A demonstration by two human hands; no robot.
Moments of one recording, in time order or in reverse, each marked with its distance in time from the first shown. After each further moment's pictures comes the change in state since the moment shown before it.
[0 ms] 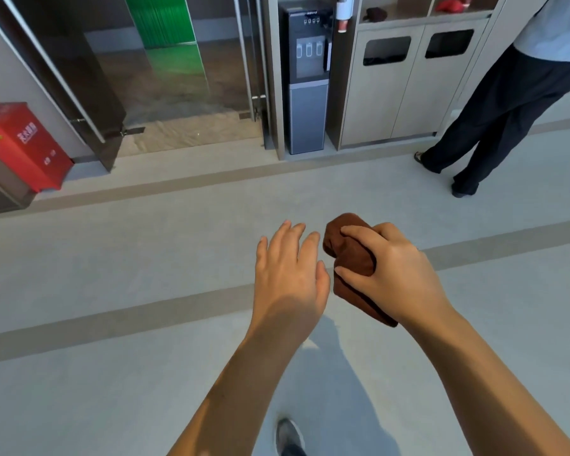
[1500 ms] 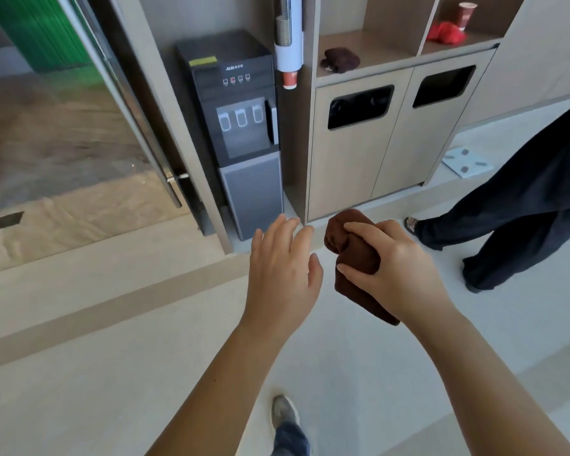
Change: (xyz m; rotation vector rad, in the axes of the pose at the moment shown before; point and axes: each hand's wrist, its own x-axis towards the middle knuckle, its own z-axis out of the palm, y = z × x) left_hand 0.882 -0.150 0.398 -0.047 -0.131 0.126; right_hand 0.883 0.320 0.046 -0.019 0.117 0.160
